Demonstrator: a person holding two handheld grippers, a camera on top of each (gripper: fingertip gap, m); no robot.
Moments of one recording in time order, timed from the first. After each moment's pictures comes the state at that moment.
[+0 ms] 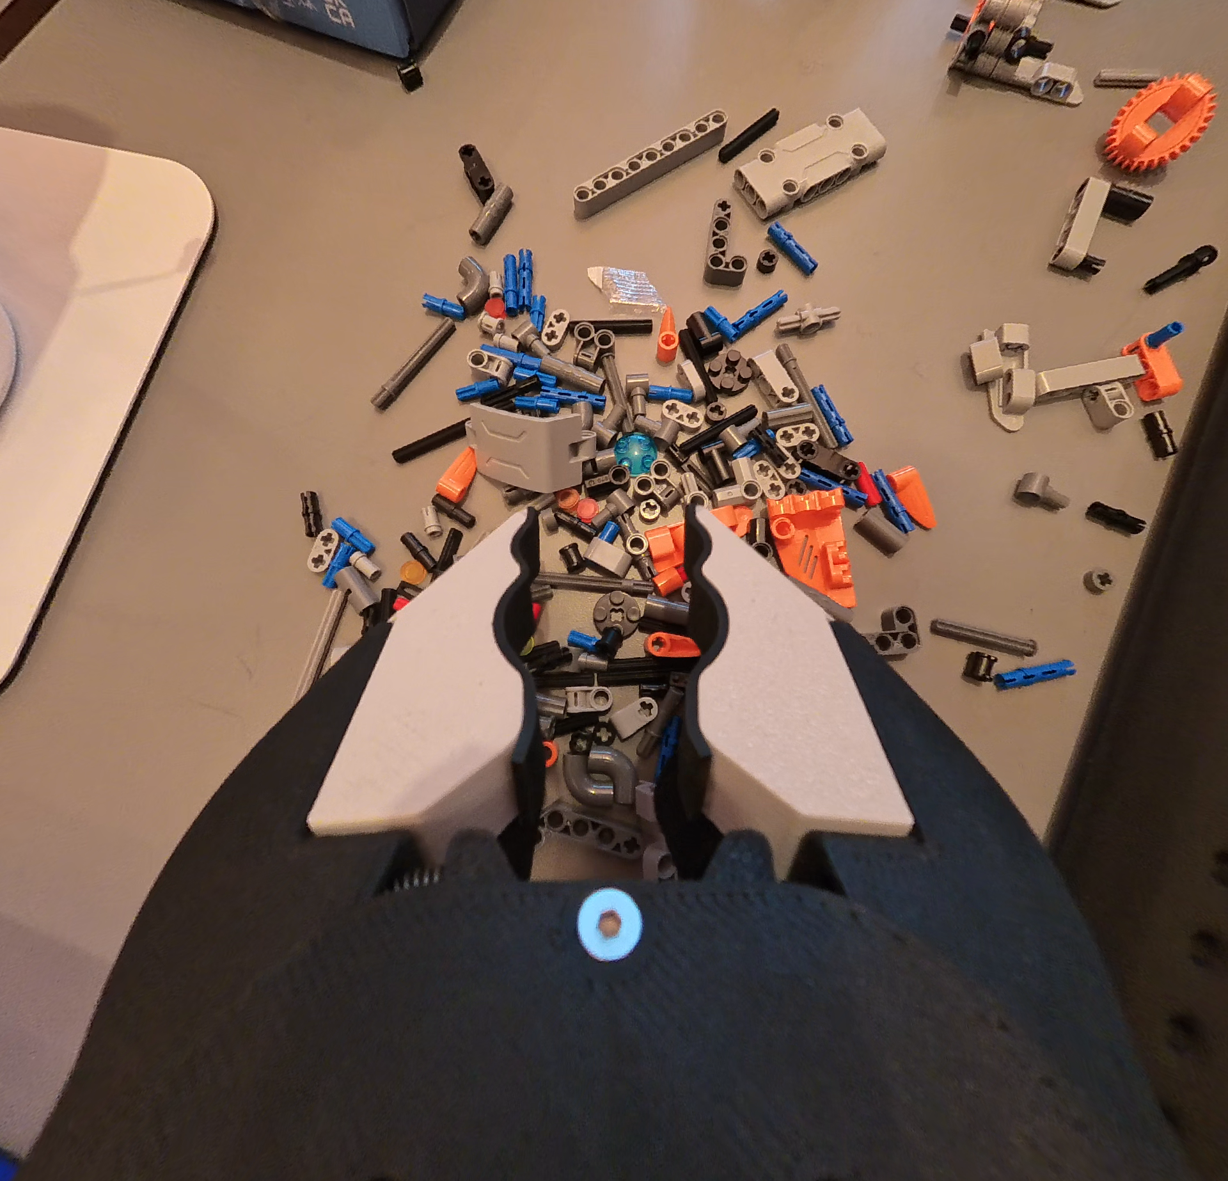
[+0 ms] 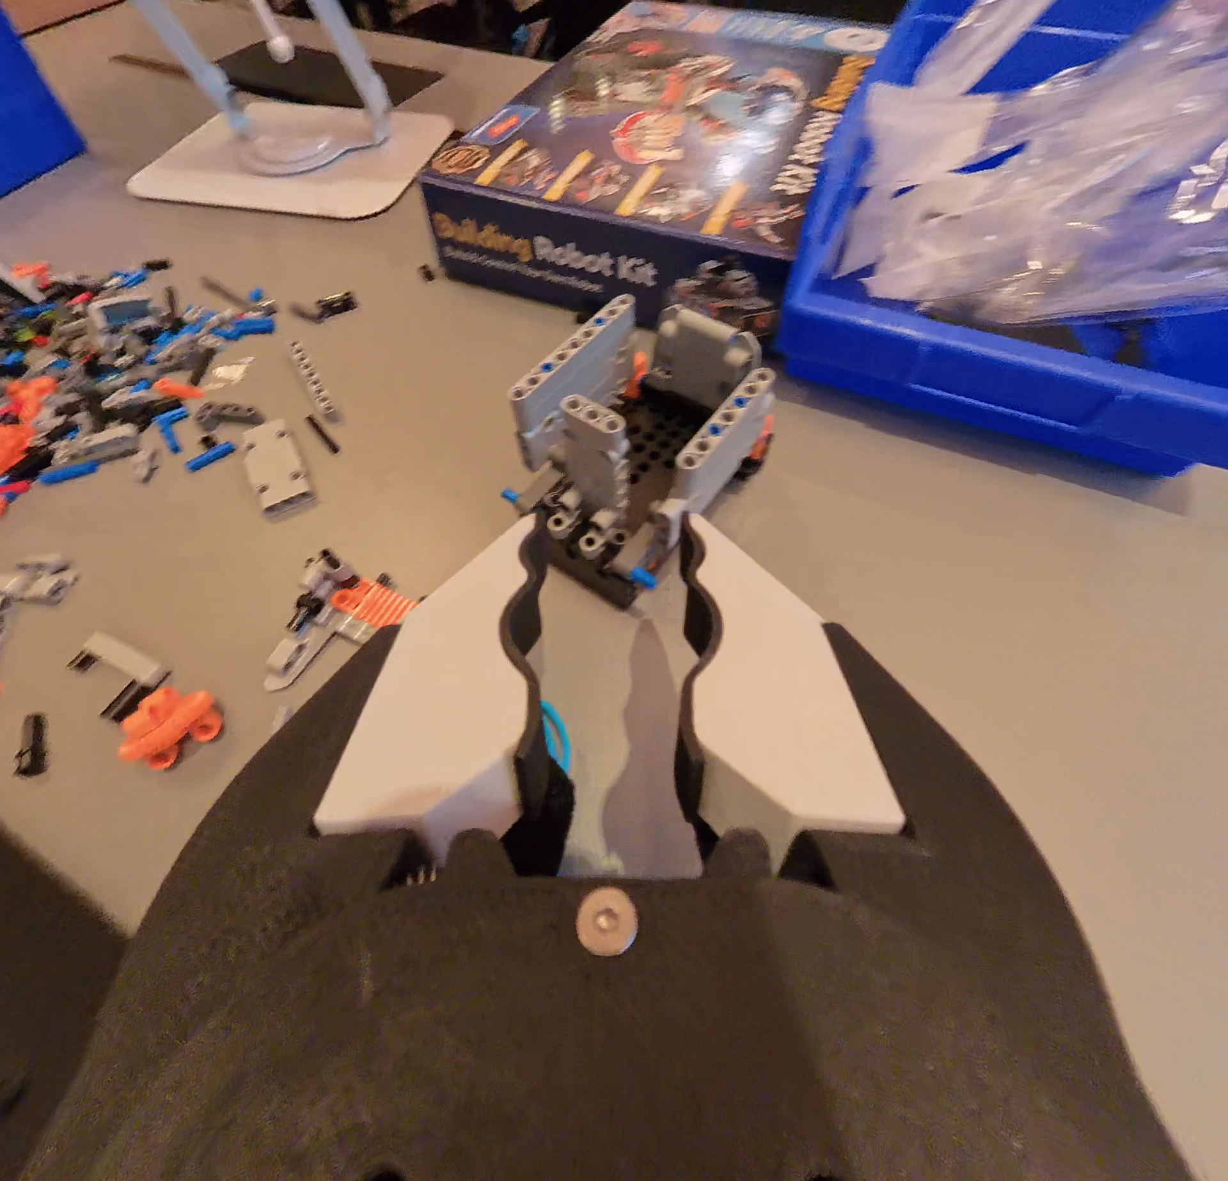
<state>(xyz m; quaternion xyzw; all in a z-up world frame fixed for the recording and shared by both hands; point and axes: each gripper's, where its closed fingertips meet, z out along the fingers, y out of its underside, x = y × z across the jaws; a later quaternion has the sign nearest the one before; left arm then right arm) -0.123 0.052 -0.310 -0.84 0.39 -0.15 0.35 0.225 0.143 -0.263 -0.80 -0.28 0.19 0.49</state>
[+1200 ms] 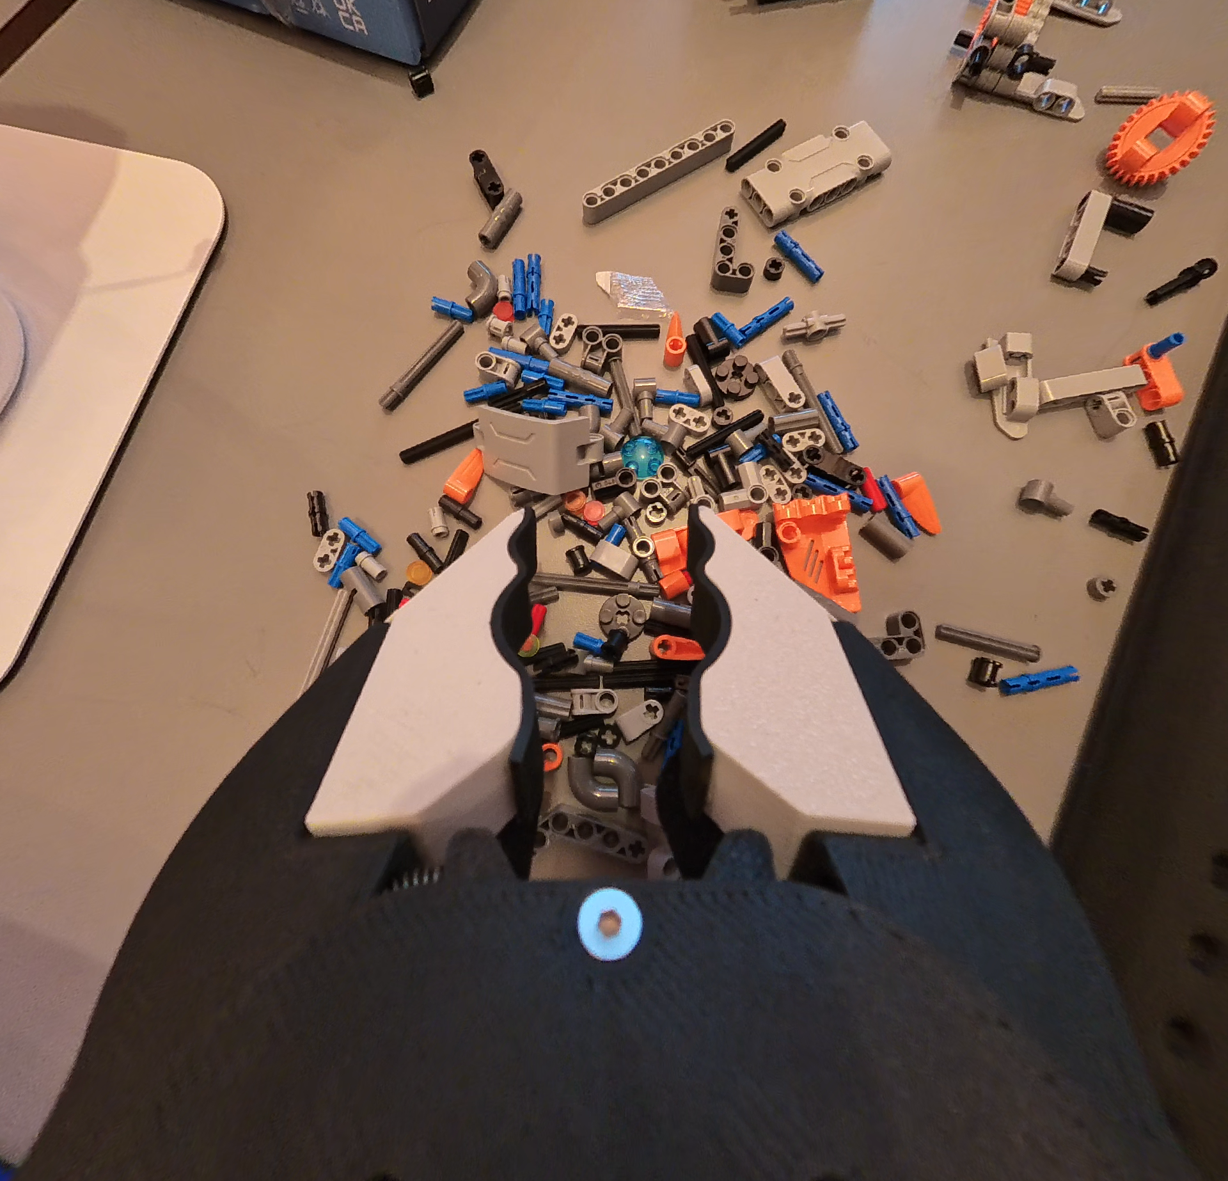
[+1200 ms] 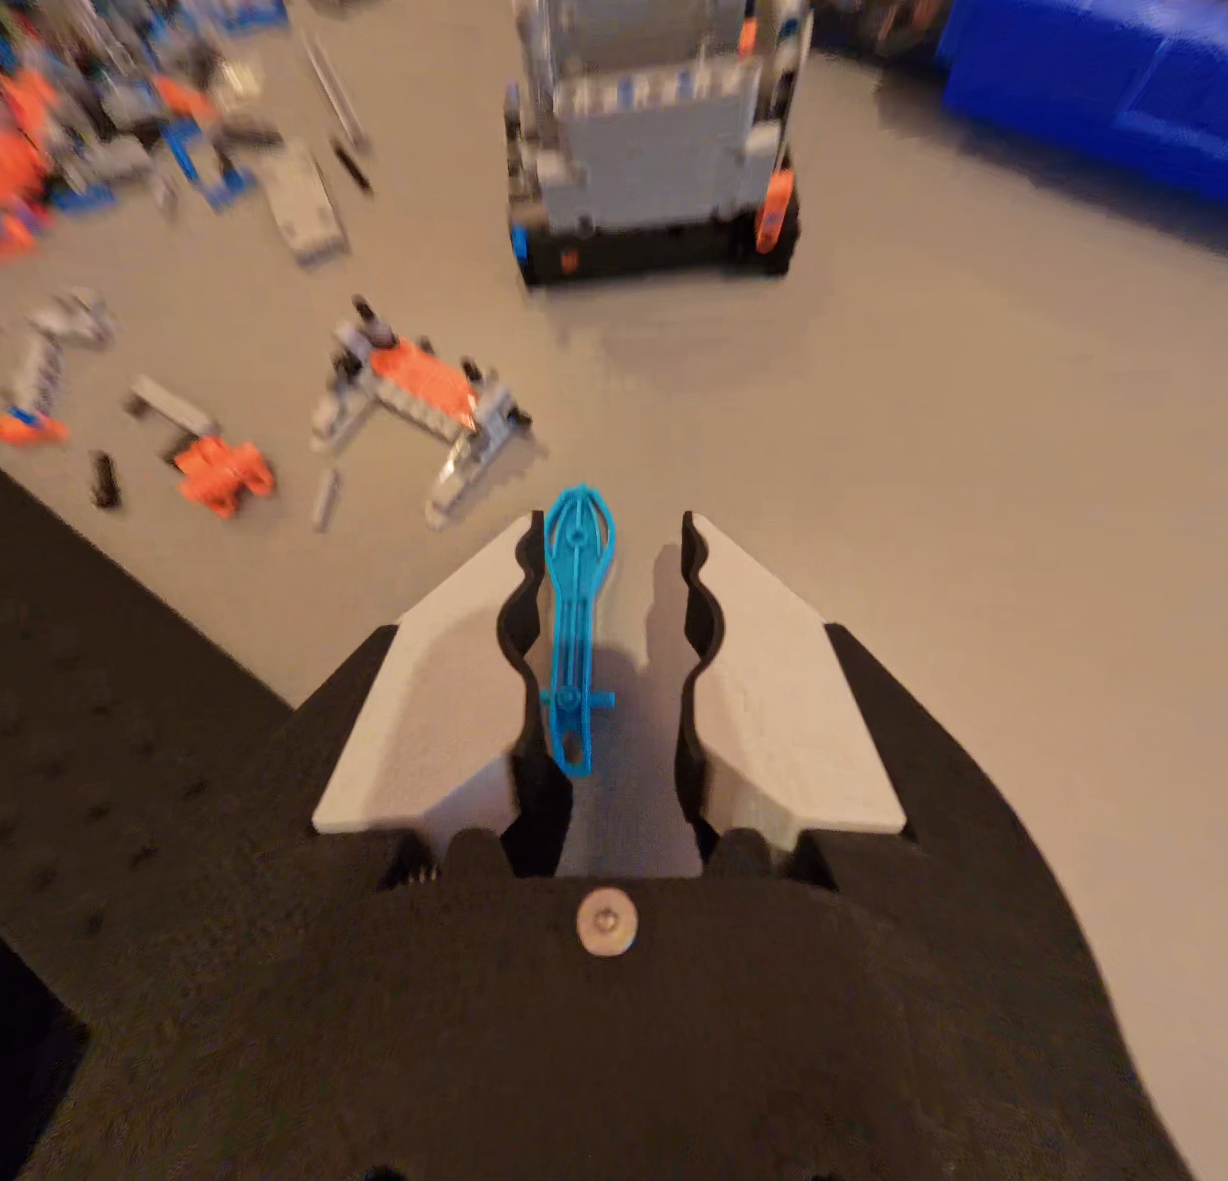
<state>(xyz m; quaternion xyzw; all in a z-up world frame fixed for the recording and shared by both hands) -0.124 0.054 -0.309 -0.84 0.38 -0.15 0.35 0.247 0.087 -0.309 -0.85 -0.36 0.19 0.34</state>
